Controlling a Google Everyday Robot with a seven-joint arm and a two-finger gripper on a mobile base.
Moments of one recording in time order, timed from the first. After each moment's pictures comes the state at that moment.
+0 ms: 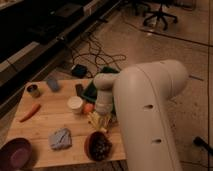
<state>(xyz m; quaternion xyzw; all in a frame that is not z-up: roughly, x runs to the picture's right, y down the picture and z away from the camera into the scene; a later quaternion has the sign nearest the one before) -0.026 0.176 0.787 -0.49 0.25 0.47 0.69</state>
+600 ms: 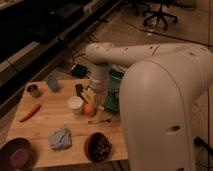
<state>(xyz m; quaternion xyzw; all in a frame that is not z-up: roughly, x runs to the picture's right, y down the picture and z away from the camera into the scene) -0.044 0.047 0.703 -0.43 0.19 0.45 0.76</state>
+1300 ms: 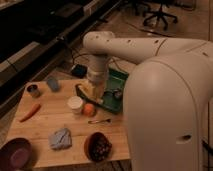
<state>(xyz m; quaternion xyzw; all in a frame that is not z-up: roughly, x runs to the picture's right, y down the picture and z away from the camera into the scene) -0.045 0.029 0.690 -0.42 0.17 0.44 0.77</state>
